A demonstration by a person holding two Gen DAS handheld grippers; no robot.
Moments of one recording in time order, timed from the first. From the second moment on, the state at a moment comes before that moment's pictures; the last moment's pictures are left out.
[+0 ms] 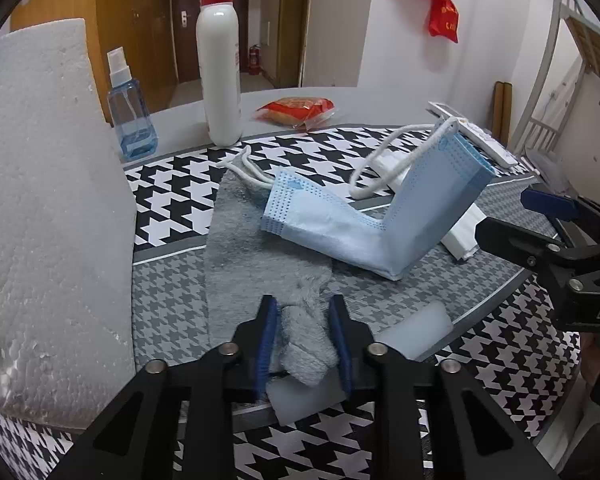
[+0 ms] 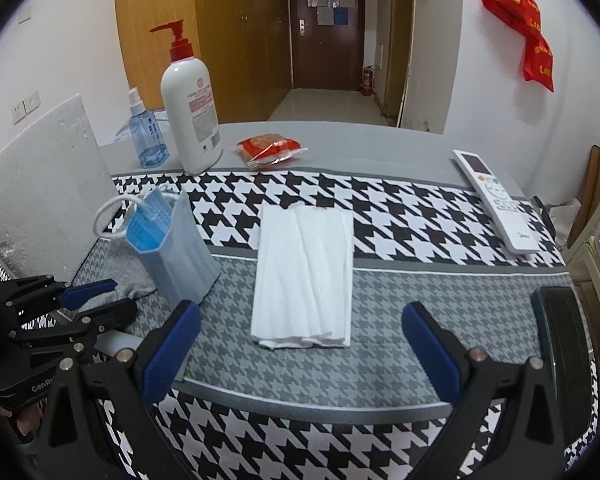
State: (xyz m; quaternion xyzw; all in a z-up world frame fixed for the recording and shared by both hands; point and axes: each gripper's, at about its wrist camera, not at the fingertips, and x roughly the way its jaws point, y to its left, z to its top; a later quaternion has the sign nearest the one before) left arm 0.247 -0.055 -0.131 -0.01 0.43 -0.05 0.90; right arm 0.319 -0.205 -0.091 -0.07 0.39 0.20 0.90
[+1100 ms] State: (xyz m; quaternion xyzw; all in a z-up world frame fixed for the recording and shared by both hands) left arm 0.241 -0.050 -0.125 -0.02 0.42 -0.06 0.91; right arm 0.338 -0.192 -0.119 -0.10 0.43 0.19 0.88
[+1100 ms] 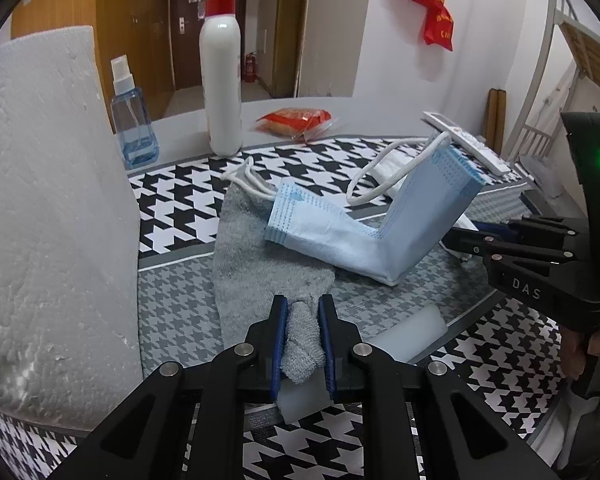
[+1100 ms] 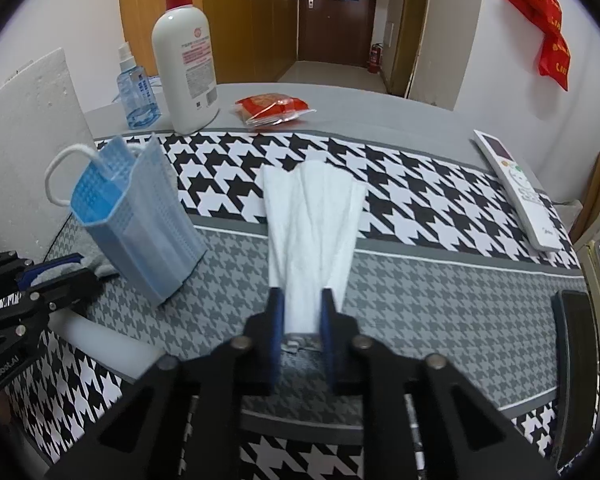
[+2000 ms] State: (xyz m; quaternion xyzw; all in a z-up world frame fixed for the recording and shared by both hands) left arm 0.182 -0.062 -0.068 0.02 0.33 -0.07 0.94; right arm 0.268 -0.229 -0.048 -0.06 0.34 0.20 0.92
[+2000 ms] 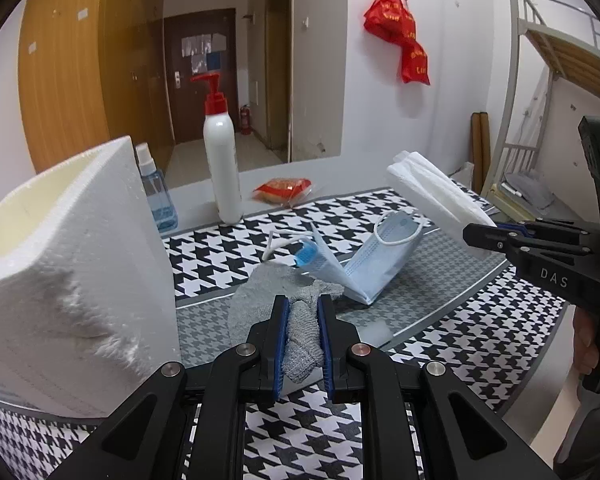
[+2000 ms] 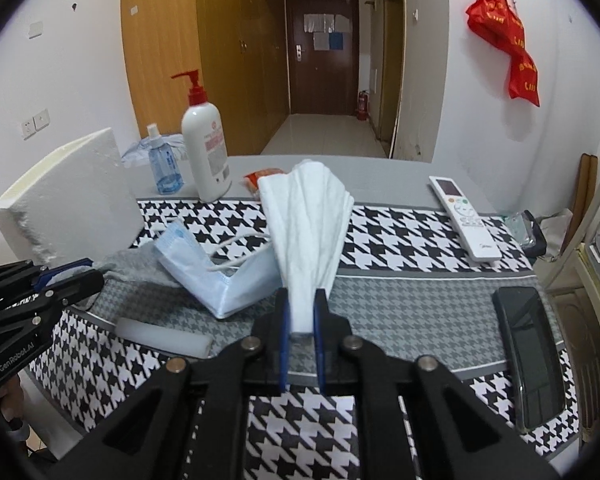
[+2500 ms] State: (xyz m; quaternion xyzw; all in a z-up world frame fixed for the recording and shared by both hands) left arm 0.149 -0.063 -0.051 0.03 0.30 -0.06 0.95; right arm 0.234 -0.228 -0.031 -0.06 0.31 0.21 0.93
